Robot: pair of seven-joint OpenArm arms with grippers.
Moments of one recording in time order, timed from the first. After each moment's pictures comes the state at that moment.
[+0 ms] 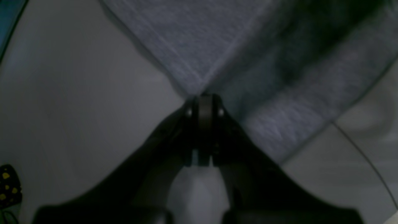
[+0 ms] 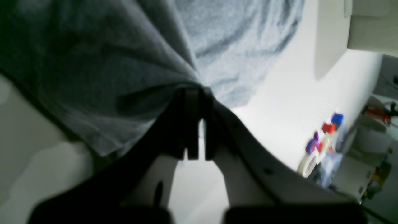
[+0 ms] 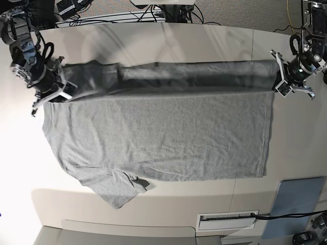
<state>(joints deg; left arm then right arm) 22.8 -35.8 -12.9 95.2 -2.1 -37.5 19.4 -18.8 45.6 -0.2 107.3 -15.0 35.3 -26.7</state>
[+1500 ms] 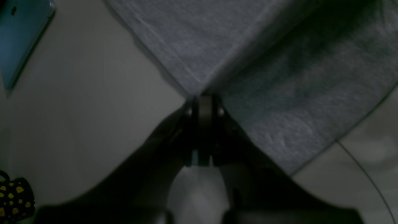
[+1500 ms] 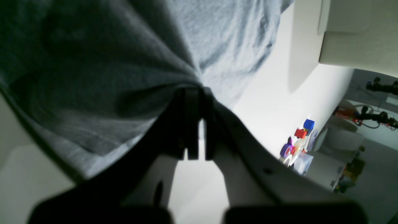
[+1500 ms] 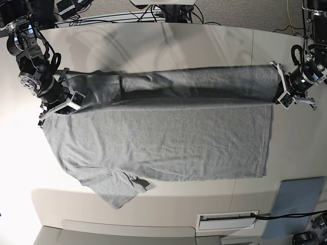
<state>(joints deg) 18.0 -36.0 -12.9 94.9 -4.7 -38.8 20.2 -10.9 45.5 -8.3 106.1 -17.0 31.9 -31.9</state>
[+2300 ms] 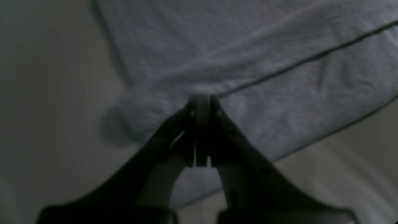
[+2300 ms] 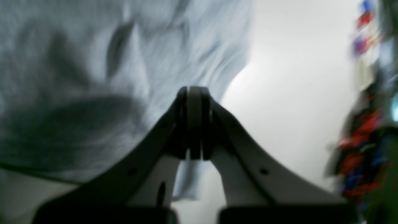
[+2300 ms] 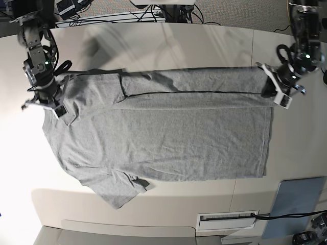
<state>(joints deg) 18.3 -27.1 -13.1 94.9 -25.4 -30.3 34.6 -13.7 36.8 -1.9 99.3 -1.1 9.6 -41.4</state>
